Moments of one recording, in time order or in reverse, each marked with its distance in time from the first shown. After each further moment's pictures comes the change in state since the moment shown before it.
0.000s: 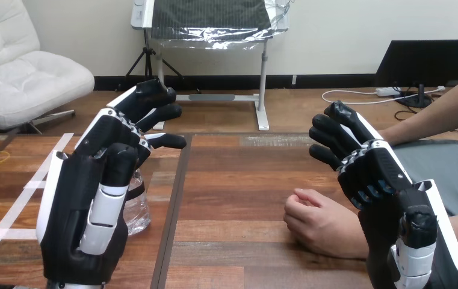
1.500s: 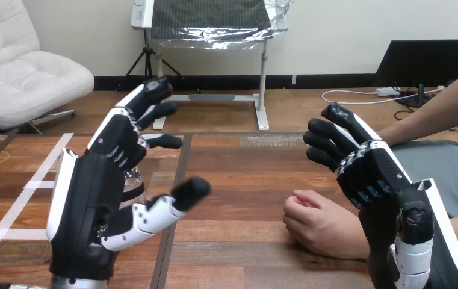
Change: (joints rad) left arm -0.023 -0.005 0.027 0.030 0.244 -0.018 0.117; right arm -0.004 -0.006 -0.009 0.000 -0.003 0.001 0.010
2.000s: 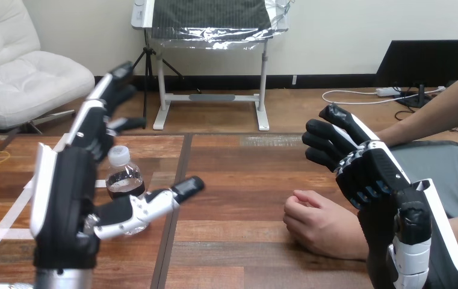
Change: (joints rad) left arm -0.050 -0.002 0.087 0.046 0.144 0.003 0.112; right arm 0.000 0.000 0.001 0.000 -0.004 0.000 0.001
